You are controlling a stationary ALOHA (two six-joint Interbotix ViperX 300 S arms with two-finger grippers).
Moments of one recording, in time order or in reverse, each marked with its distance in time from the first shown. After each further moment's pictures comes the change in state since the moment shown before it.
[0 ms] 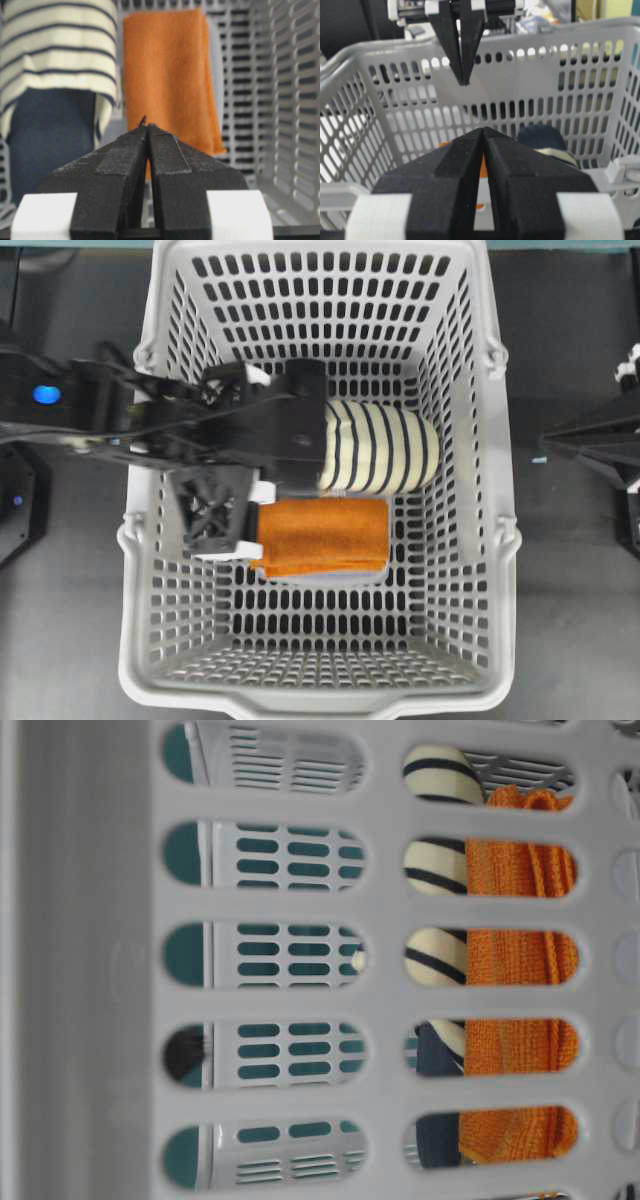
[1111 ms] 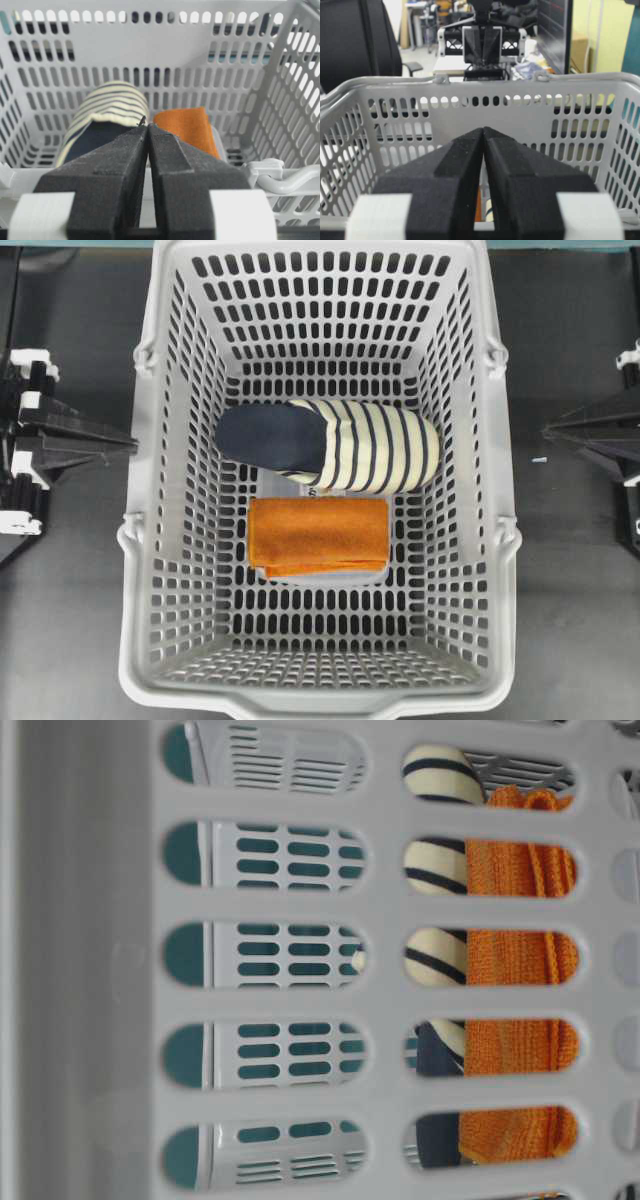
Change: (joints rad) left arm 0.067 -0.841 1.015 -0.038 -1.138 0.046; right arm 0.002 0.034 0.000 -0.012 -0.164 -0.071
